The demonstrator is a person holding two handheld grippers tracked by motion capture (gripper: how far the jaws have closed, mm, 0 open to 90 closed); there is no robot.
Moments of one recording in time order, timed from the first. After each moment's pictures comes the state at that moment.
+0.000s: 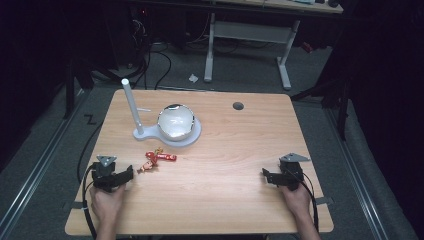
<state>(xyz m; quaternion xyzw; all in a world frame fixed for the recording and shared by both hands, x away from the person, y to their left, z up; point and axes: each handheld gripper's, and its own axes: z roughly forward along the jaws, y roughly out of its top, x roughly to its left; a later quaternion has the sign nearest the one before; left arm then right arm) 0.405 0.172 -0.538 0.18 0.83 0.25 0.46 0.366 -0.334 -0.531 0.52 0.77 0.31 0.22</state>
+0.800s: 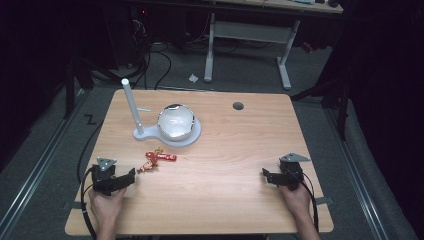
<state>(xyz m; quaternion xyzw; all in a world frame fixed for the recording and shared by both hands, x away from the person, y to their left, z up) 0.381 0.166 -0.521 0.20 0.83 0.21 0.48 0.366 -0.334 -0.531 0.52 0.77 0.31 0.22</state>
